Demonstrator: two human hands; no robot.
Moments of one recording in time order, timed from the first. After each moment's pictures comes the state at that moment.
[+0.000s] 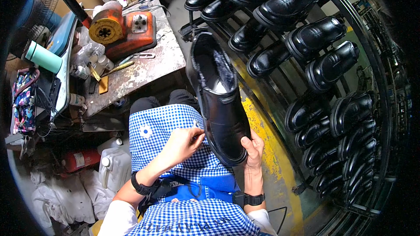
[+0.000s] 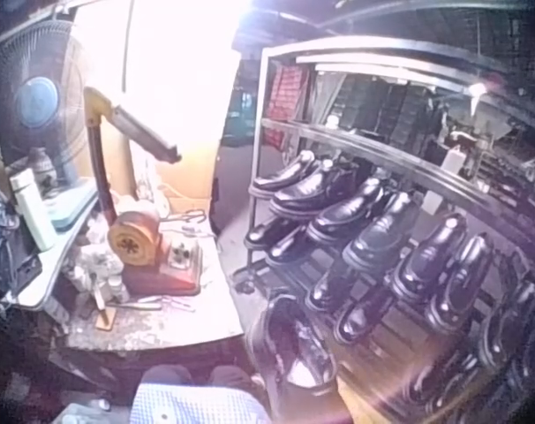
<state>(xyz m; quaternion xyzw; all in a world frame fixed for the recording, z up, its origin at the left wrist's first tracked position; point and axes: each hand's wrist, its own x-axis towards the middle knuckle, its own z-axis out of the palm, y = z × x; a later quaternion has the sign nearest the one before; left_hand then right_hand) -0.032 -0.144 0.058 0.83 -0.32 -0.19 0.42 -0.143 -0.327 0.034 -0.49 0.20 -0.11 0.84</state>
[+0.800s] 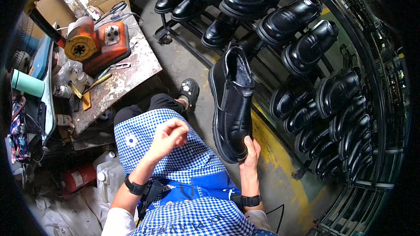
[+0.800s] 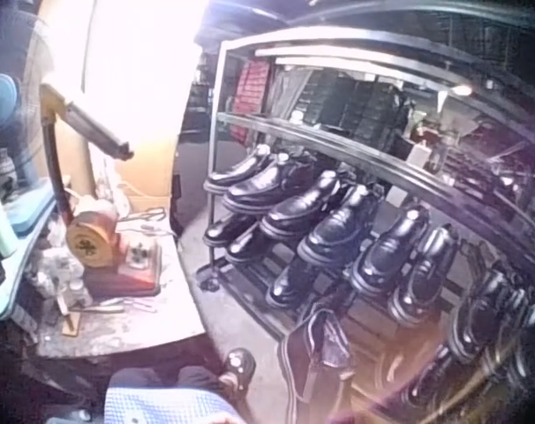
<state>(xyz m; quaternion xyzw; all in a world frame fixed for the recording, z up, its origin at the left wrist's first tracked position) -0.019 -0.155 0.045 0.57 -0.12 -0.39 0.71 -0.189 -0.339 0.006 -0.42 0.37 -0.24 0.79</state>
